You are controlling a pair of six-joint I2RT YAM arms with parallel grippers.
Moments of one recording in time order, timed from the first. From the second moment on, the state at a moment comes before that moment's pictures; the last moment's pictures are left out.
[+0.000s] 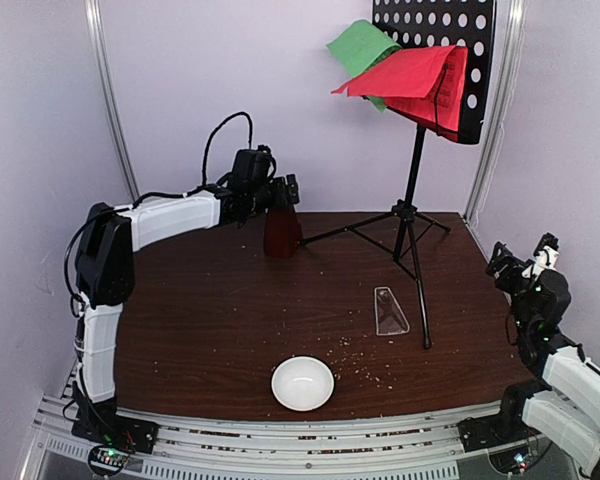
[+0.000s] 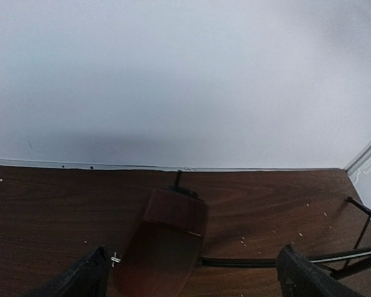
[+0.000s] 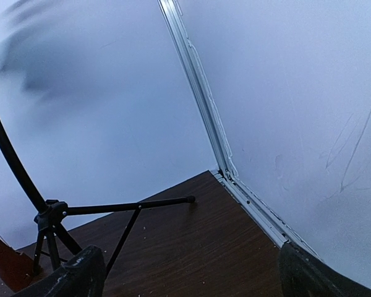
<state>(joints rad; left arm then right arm) -0.64 2.15 1.86 -0.09 -0.28 -0.43 0.03 0.64 0.18 0.49 0.30 0.34</state>
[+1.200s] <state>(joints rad) -0.57 2.38 2.05 -0.08 -0.18 -0.17 0.03 0.68 0.19 0.47 0.32 0.37</state>
